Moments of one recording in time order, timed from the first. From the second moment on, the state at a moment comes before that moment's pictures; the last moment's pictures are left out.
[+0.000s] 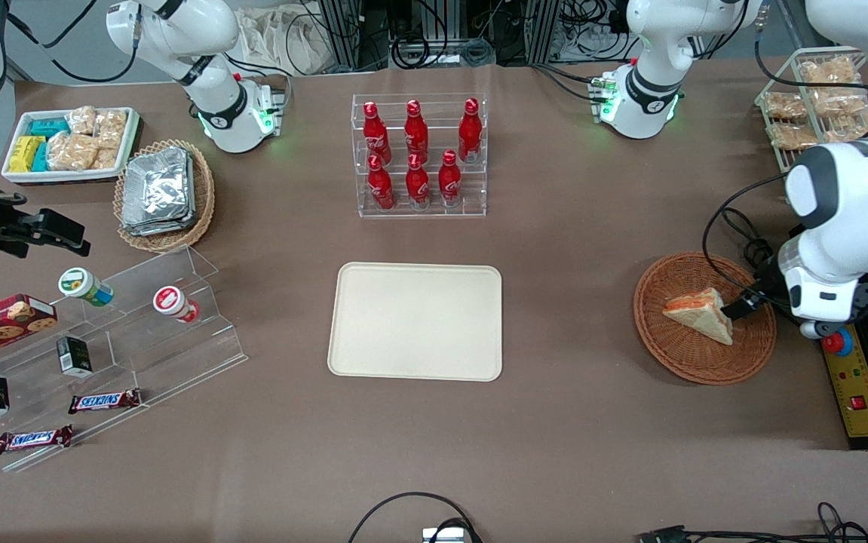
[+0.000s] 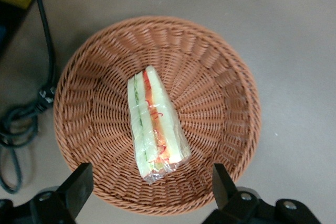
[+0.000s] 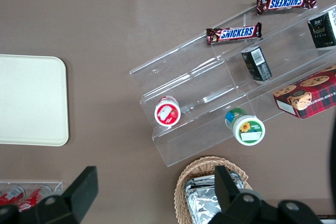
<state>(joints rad) 0.04 0.16 0.02 -2.07 0.00 2.21 -0.62</state>
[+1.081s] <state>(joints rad) 0.03 0.29 0.00 -2.21 -0.01 2.52 -0.89</state>
